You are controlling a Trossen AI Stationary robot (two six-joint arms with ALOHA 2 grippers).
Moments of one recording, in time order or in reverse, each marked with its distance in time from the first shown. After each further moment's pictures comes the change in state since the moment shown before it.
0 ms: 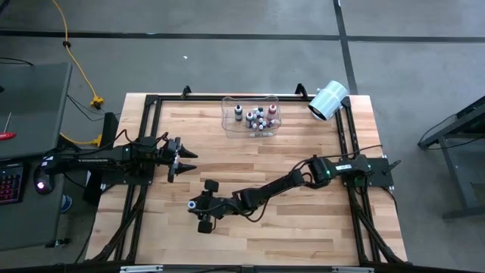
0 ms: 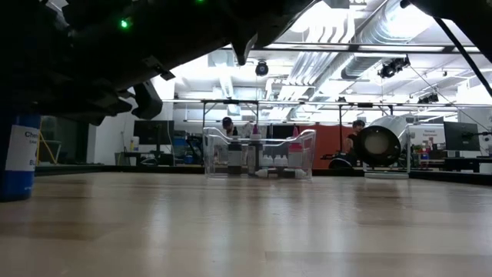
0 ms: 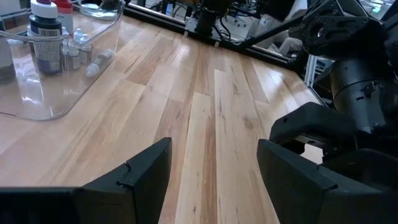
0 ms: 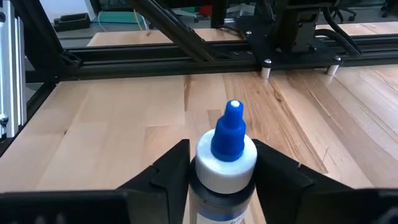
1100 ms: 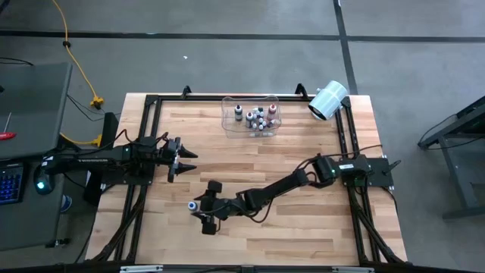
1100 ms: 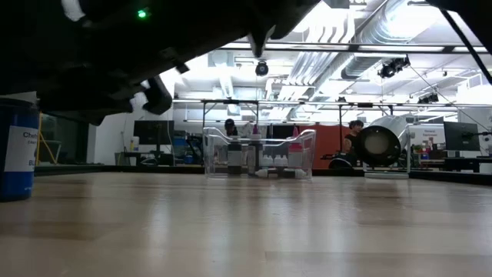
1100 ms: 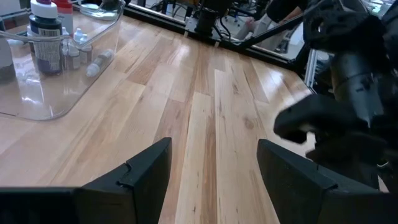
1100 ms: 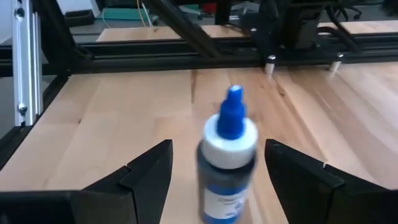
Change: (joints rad) left arm 0.000 0.000 0.000 0.000 0.000 0.000; right arm 0.014 -0.060 -0.088 0.019 0.000 -0.003
